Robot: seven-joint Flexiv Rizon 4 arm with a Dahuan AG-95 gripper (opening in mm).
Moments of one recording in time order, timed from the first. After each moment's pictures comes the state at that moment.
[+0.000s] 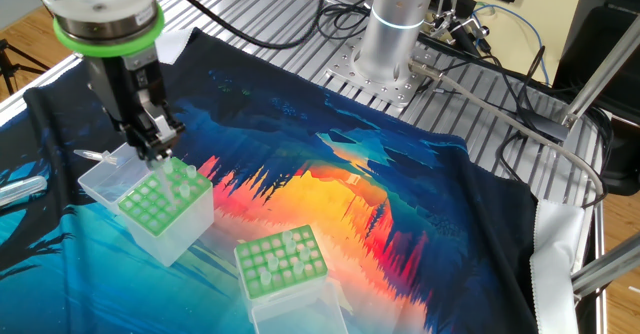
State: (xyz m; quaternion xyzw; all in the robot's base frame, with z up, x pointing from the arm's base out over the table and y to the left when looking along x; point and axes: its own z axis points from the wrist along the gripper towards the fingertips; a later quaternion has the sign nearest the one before) arm 0.703 -0.074 0.310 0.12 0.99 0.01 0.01
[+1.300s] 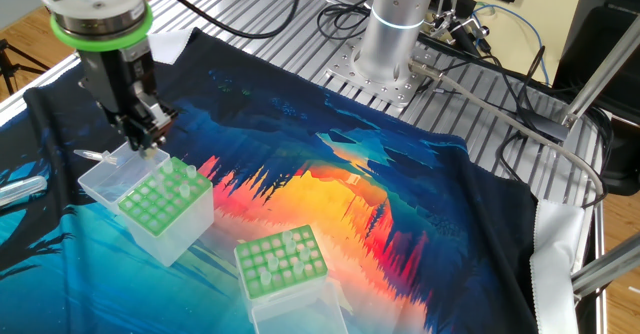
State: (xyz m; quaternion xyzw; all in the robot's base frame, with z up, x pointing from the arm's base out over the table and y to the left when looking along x) arm 0.686 -0.102 0.287 0.06 1.00 0.01 0.01
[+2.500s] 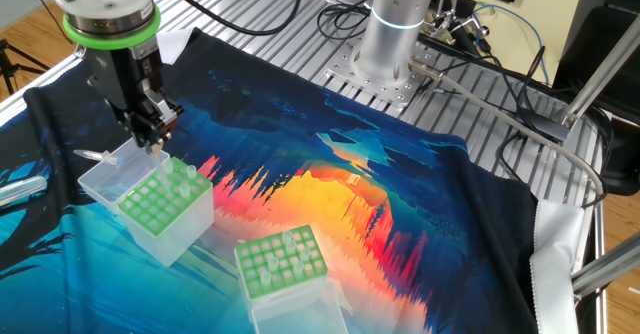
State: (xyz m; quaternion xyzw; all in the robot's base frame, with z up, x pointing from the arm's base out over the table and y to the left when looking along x) arm 0.676 -0.109 0.277 0.05 1.00 0.01 0.02
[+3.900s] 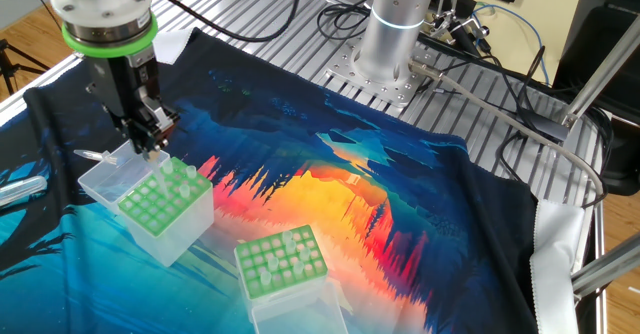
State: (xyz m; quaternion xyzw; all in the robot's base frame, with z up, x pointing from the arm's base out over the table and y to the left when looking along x) arm 0.678 -0.110 0.263 0.06 1.00 0.01 0.02
